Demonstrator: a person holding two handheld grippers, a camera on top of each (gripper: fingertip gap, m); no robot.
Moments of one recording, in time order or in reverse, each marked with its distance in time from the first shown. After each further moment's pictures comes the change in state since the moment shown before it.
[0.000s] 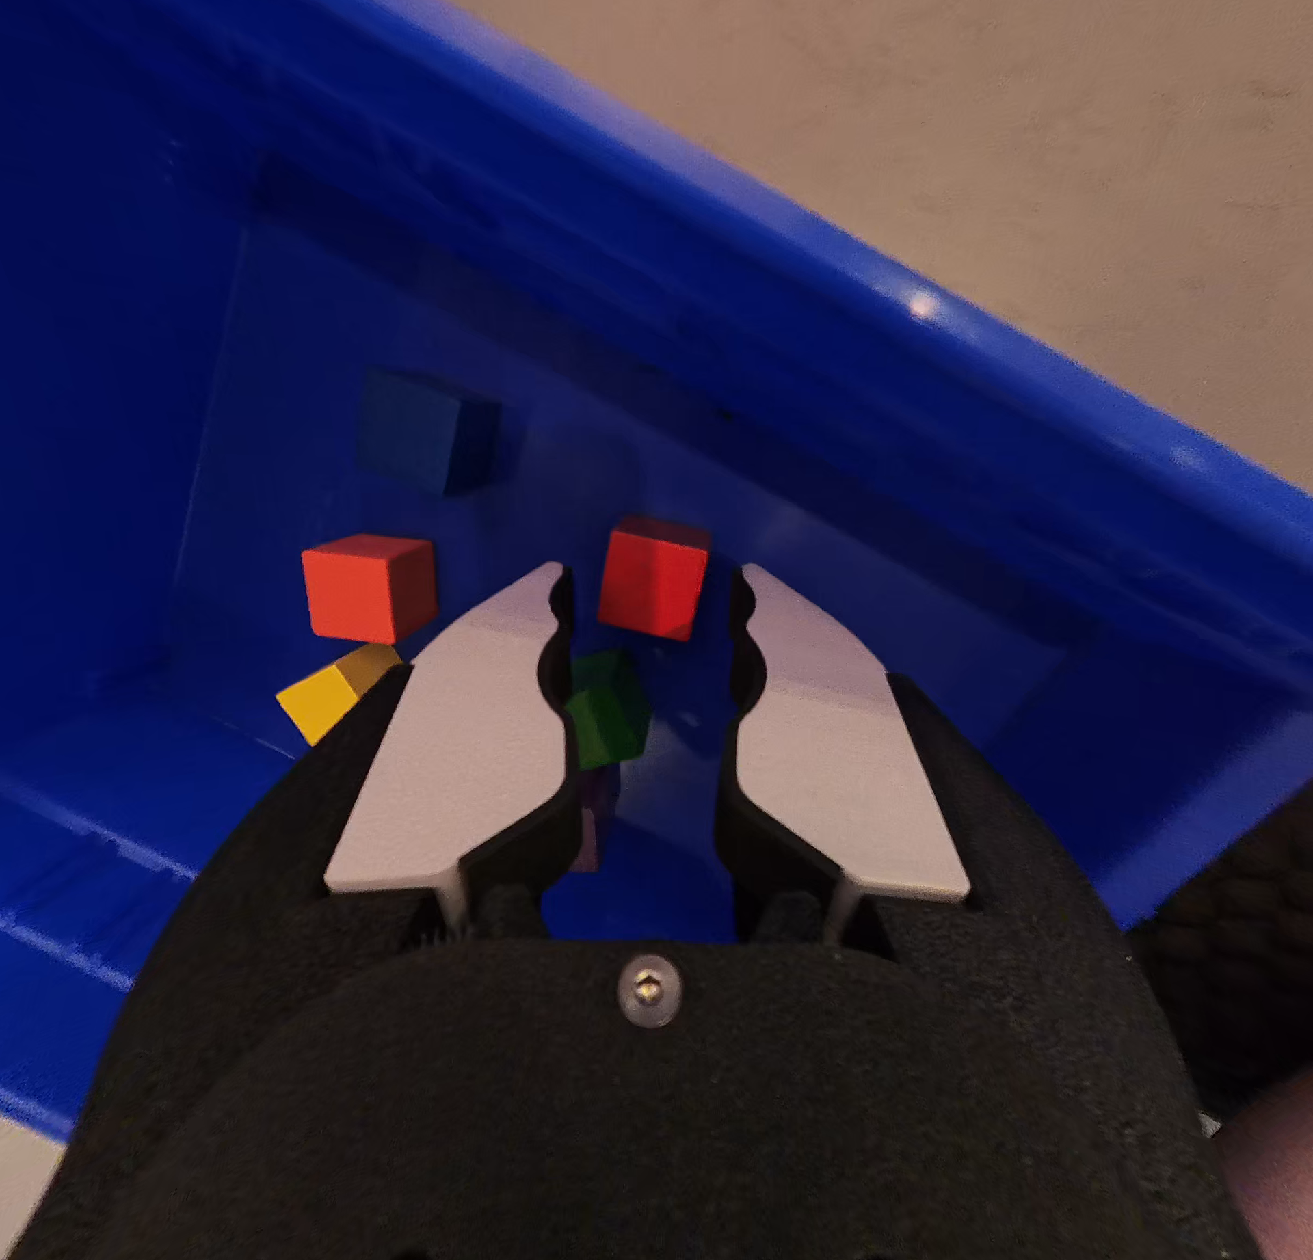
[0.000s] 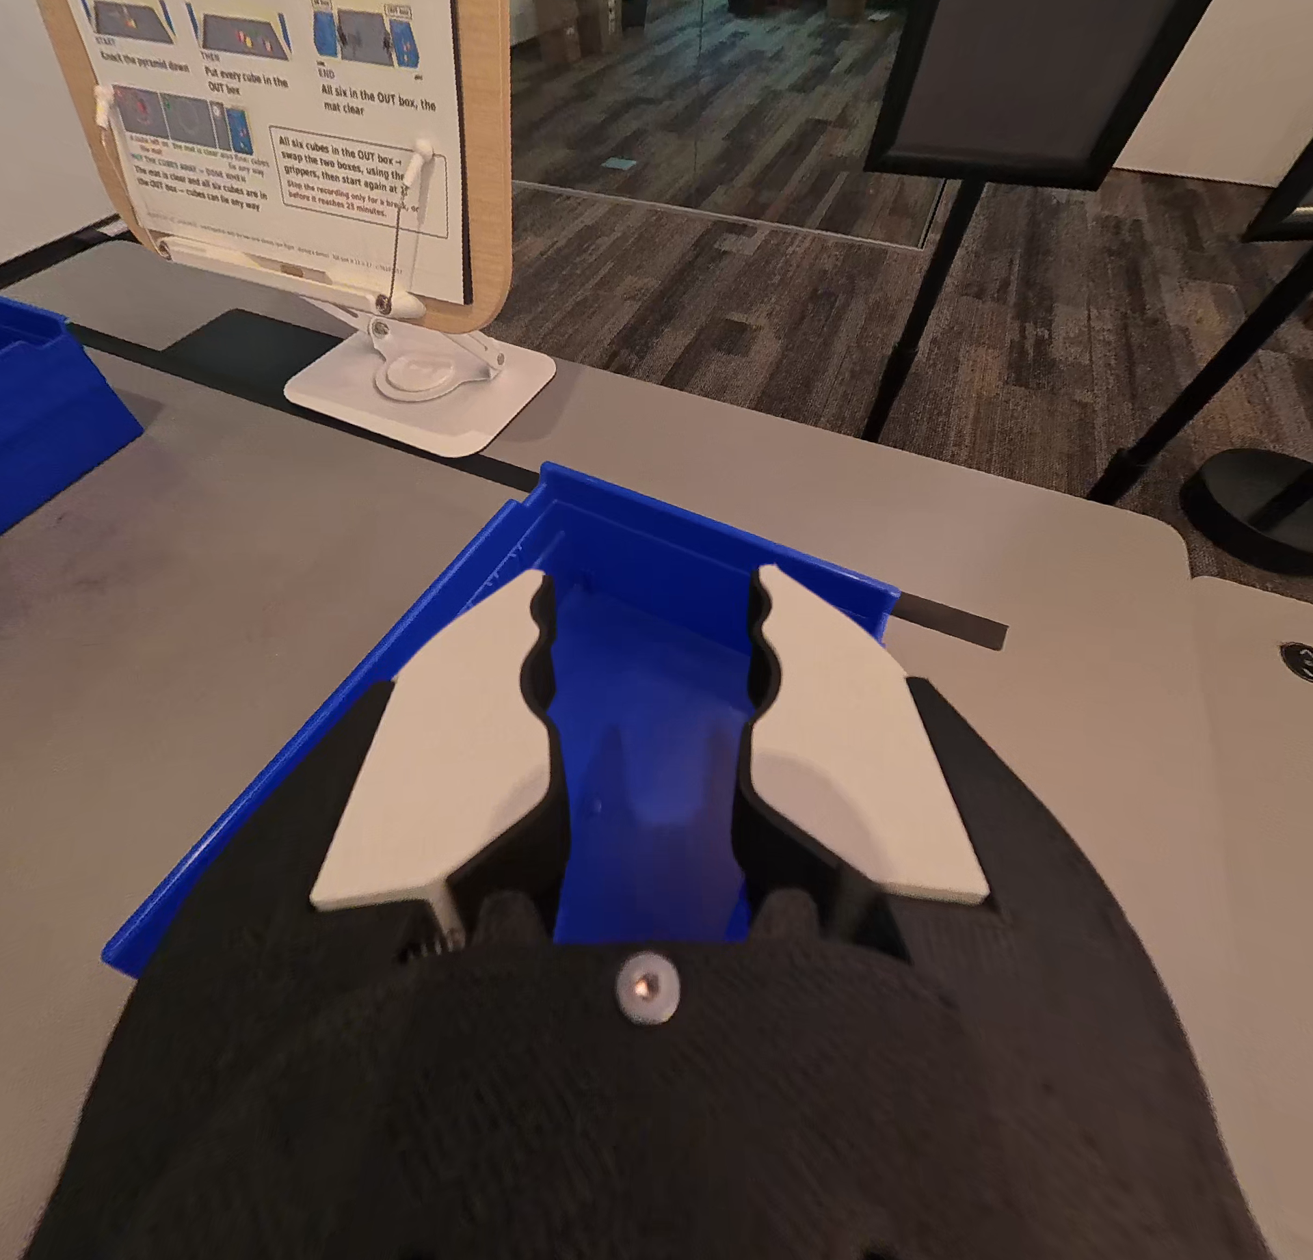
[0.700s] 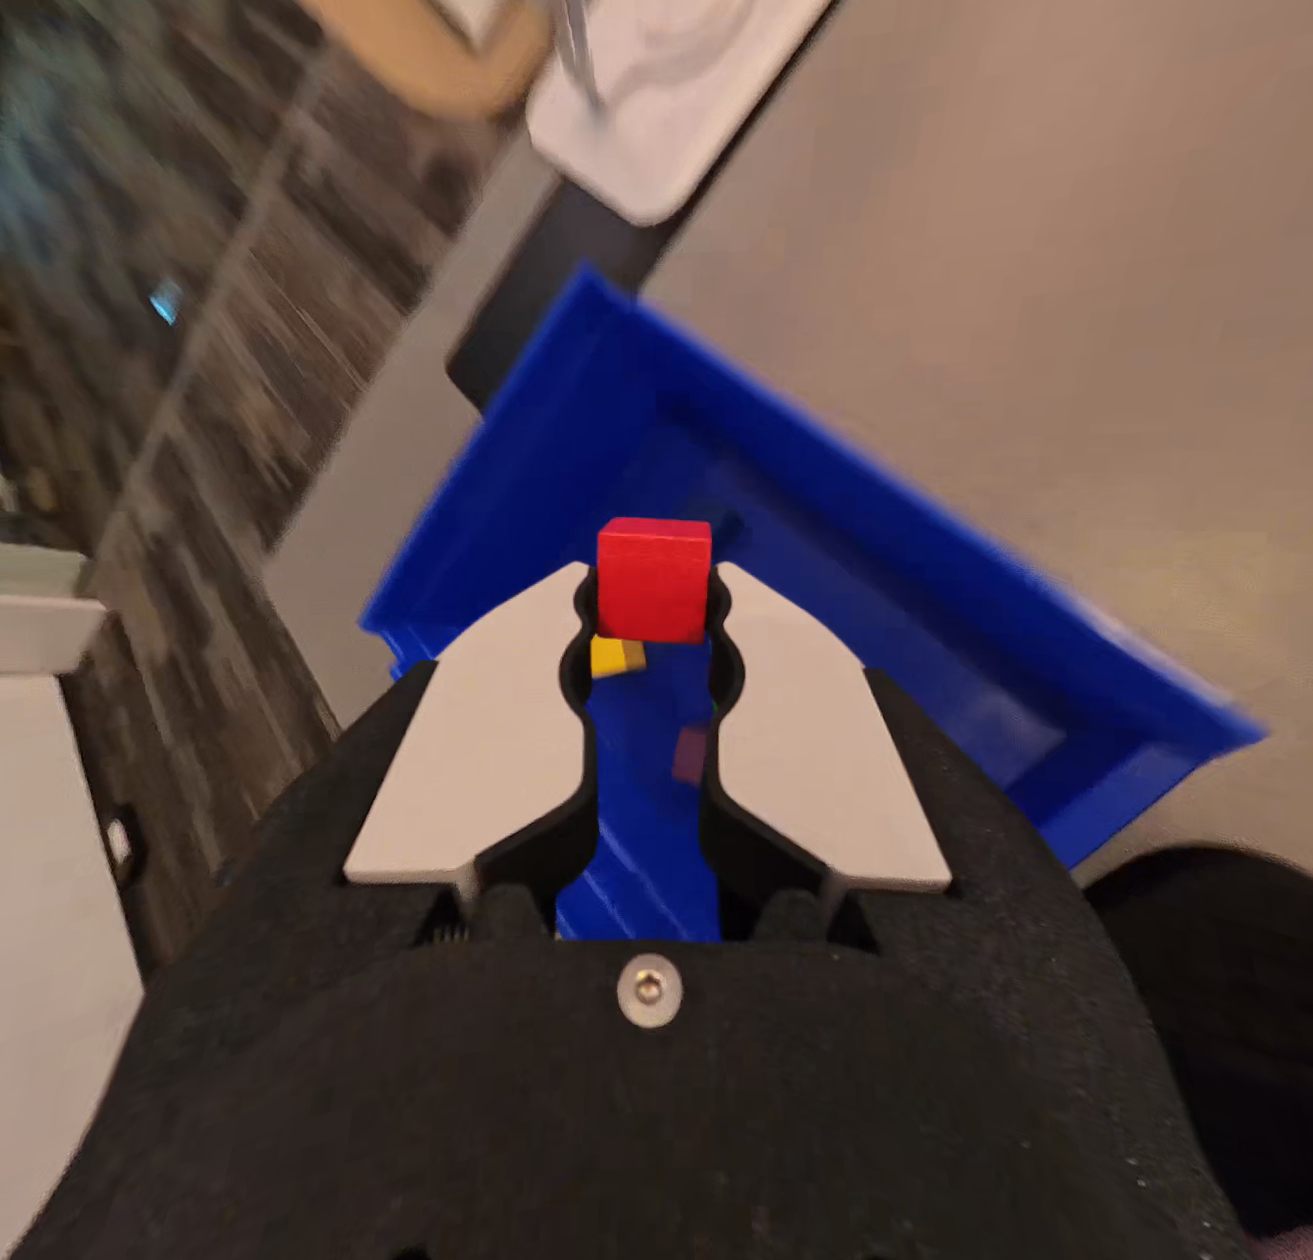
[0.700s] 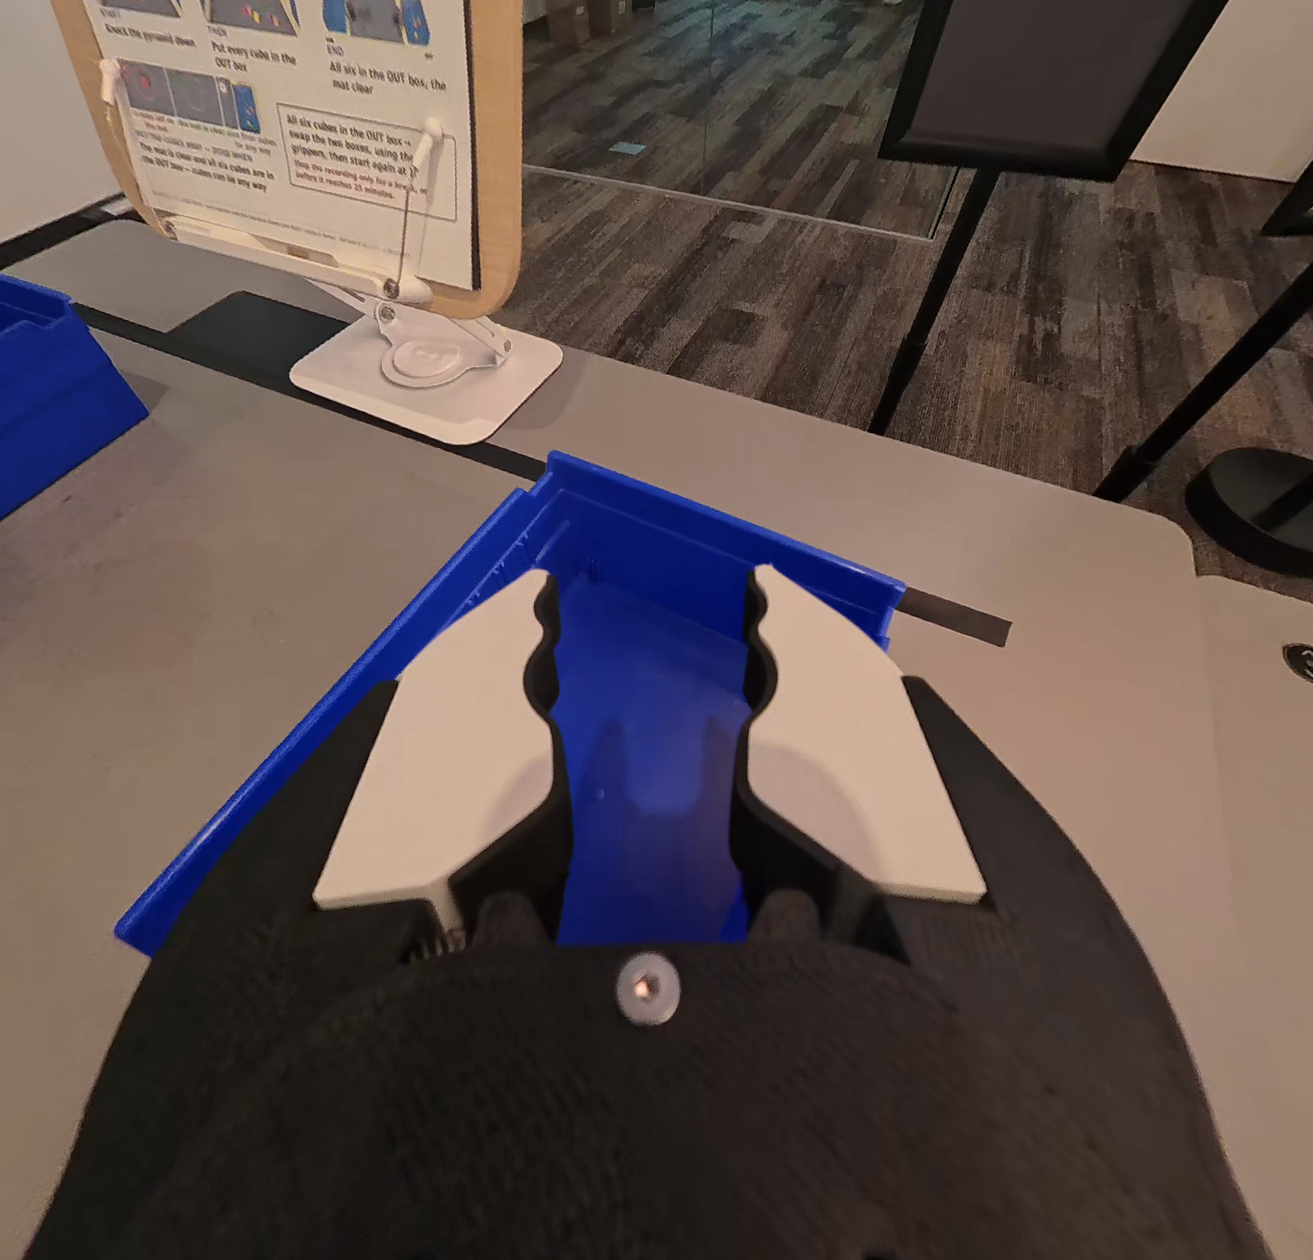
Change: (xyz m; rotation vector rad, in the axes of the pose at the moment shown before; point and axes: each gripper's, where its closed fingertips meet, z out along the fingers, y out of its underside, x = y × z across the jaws) left arm -0.023 -0.038 -0.140 0.338 -0.427 -0.074; right arm -0.005 0.002 -0.005 -0.014 -0.010 -0.012
